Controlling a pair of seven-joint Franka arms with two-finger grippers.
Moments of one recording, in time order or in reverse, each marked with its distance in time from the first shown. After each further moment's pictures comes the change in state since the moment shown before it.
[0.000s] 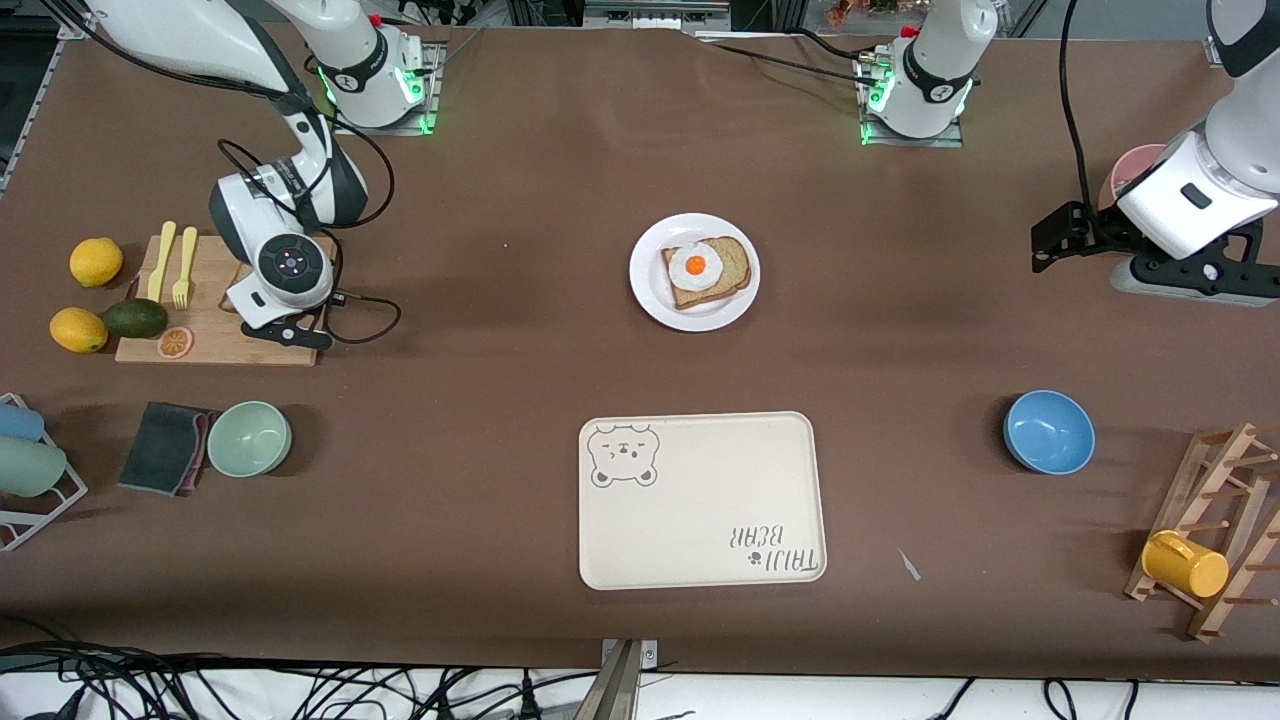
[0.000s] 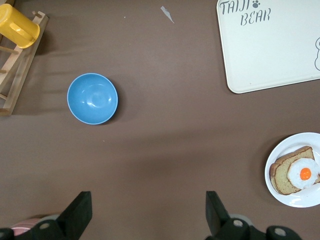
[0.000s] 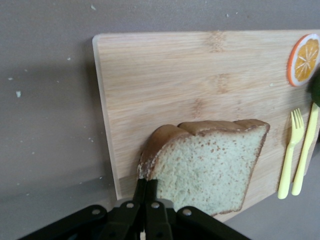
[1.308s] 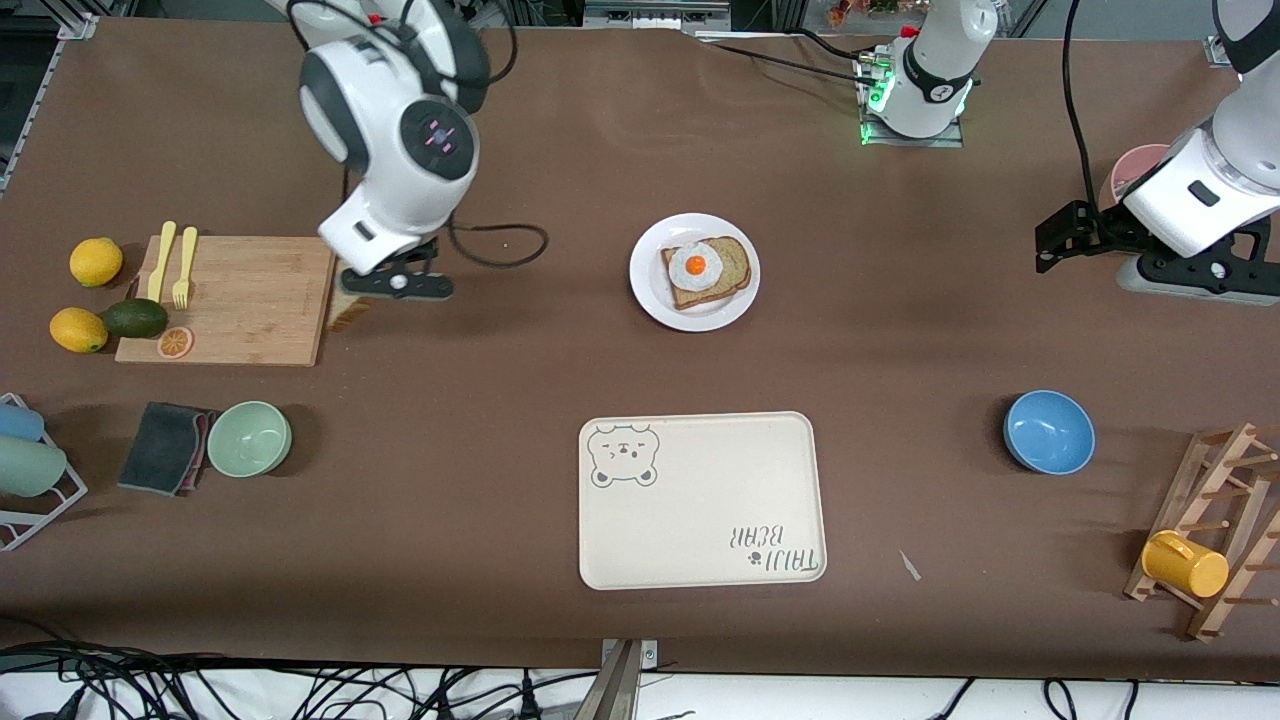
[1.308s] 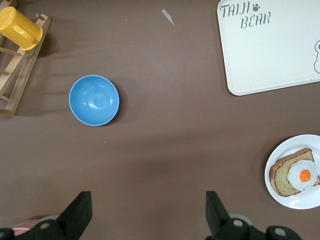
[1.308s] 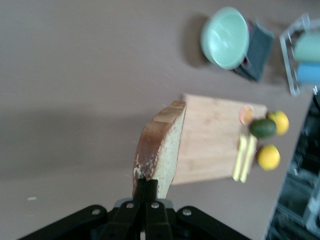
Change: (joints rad) left arm 0.001 0.000 0.002 0.009 0.000 0.000 0.000; right arm 0.041 -0.116 0.533 0.489 0.076 -0.586 -0.027
